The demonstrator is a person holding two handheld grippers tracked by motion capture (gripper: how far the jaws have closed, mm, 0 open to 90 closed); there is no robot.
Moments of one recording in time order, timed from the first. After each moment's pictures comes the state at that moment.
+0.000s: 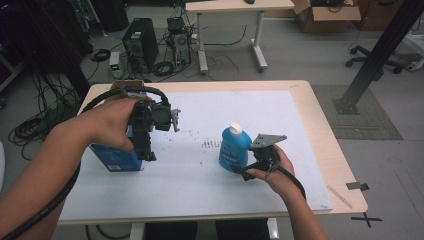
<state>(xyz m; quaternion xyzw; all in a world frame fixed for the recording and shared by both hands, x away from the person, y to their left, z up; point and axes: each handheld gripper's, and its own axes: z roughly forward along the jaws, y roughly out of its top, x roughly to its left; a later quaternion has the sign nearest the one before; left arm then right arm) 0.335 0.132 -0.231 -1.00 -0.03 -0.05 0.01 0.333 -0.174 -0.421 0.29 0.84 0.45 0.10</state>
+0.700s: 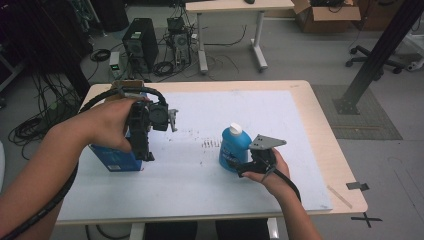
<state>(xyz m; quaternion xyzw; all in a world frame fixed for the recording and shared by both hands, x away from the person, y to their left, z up) 0.335 0.138 -0.232 -1.00 -0.04 -0.05 0.01 0.332 -0.166 -0.429 0.29 0.81 0.50 0.14</state>
